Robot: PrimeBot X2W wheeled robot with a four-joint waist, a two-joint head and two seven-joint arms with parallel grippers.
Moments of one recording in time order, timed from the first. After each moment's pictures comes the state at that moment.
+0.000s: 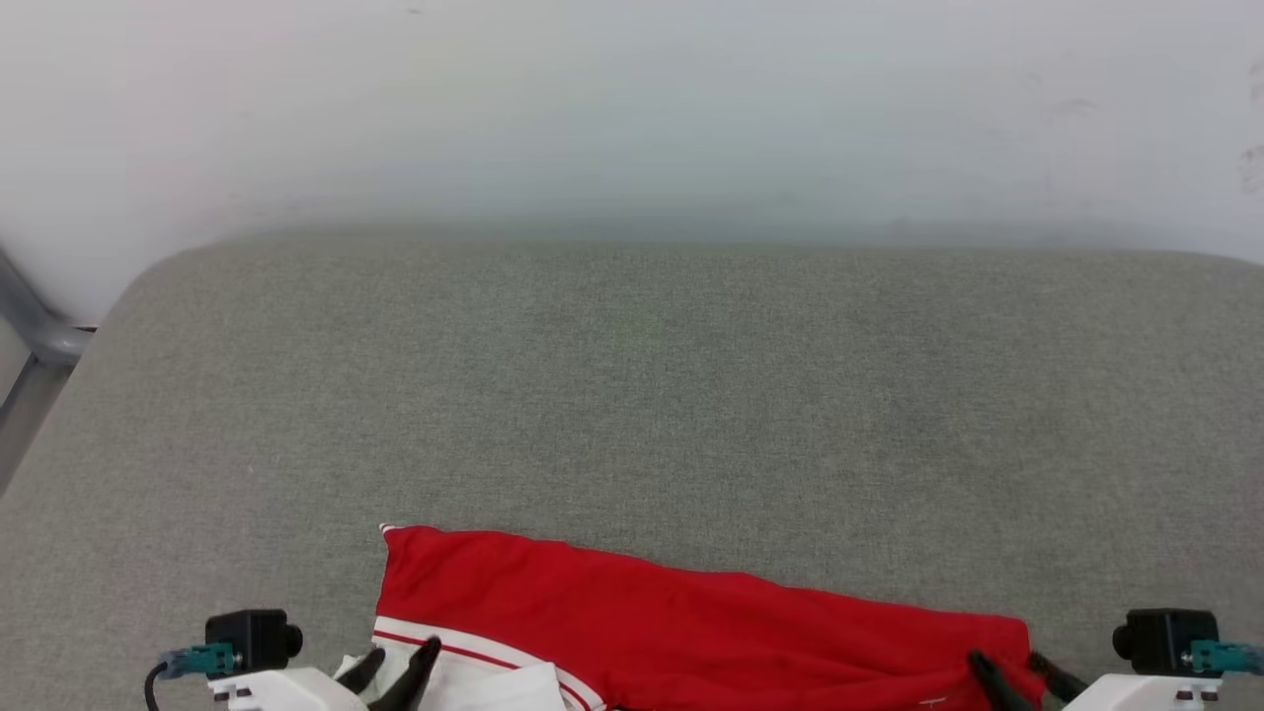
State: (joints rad) left arm -0.03 0.57 -0.57 0.20 -1.14 0.08 0.04; right arm 0.15 -0.17 -0.02 0.10 0.48 0.13 0.40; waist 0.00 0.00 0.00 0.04
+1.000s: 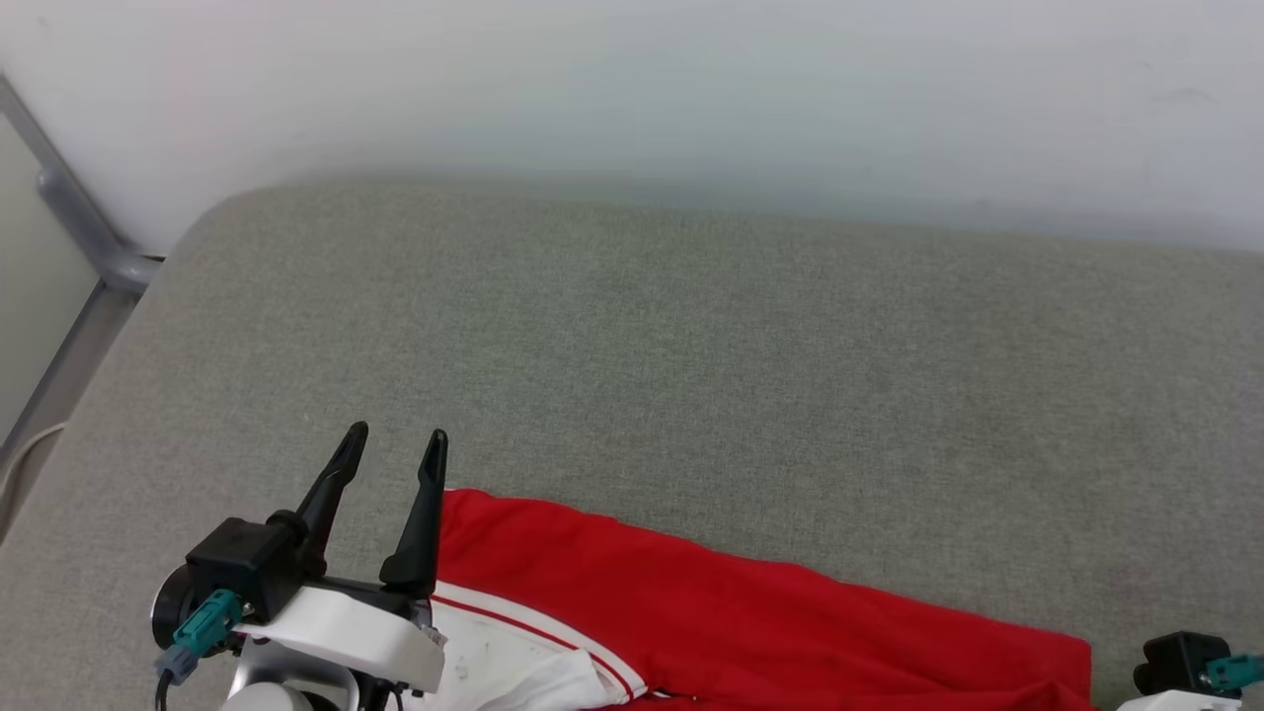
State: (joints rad) left arm -0.11 0.49 -0.45 -0.07 -0.63 0.20 -0.26; right arm 0.18 -0.19 -0.08 0.10 0.51 0.13 0.64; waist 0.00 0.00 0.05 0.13
